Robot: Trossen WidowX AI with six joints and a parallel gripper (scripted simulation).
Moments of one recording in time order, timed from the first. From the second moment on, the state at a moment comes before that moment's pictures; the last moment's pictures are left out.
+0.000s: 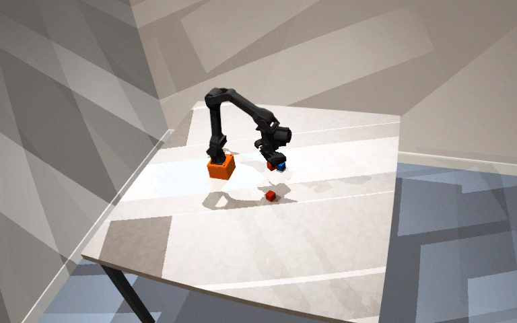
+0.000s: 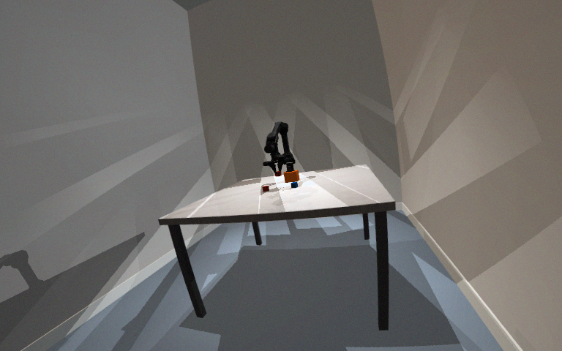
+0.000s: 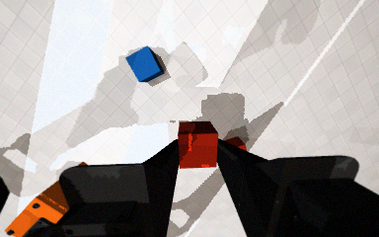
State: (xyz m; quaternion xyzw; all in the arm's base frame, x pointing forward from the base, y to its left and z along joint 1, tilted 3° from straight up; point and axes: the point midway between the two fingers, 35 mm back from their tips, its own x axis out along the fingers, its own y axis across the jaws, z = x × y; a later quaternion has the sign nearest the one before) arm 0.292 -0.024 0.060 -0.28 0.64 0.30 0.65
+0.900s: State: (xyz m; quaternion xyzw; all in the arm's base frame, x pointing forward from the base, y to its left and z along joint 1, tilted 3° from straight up) arm 0.296 0.011 0.065 -0.09 0.70 0.11 0.70
